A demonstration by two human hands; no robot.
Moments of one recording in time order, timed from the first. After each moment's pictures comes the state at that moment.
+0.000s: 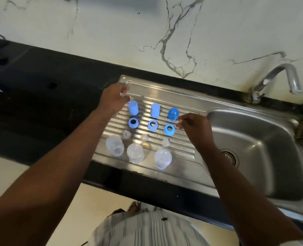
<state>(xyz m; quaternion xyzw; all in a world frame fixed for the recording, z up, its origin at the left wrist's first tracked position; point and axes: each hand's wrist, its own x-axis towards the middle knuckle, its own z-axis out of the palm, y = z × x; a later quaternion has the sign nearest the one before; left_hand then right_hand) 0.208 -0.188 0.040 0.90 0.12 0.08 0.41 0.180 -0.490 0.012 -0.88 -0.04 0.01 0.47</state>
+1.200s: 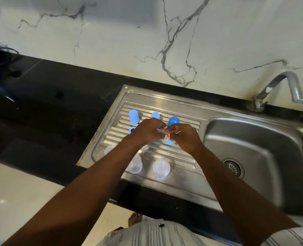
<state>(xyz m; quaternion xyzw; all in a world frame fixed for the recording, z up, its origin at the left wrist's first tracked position) 0.181 -0.298 0.025 0.93 -0.04 -0.14 0.33 0.200 -0.479 -0.005 -0.88 -0.13 0.10 0.45</state>
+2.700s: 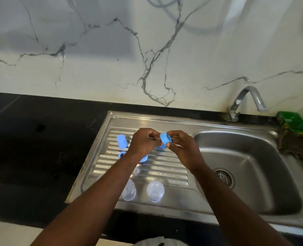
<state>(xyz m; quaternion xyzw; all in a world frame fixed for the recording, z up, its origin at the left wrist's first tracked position) 0.201 -0.321 0.050 0.86 0.06 -0.03 0.51 0.192 -0.496 0.023 -0.79 -0.08 -0.02 0.61</state>
